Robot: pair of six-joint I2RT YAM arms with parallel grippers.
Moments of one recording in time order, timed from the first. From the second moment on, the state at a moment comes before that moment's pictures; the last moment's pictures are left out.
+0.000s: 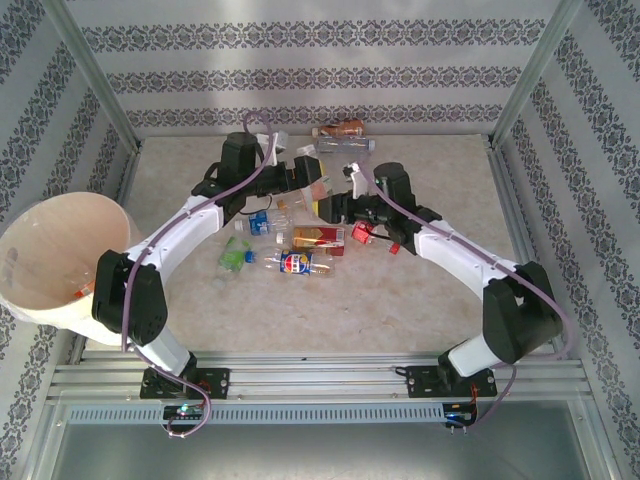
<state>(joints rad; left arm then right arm) -0.36 1.63 1.35 -0.12 0.59 -0.67 0.46 1.52 1.05 0.03 -0.60 0.39</state>
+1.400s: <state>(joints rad) -0.37 1.50 1.55 -0.65 -0.04 -0.41 0.28 1.47 1.11 -0.07 -0.52 0.43</state>
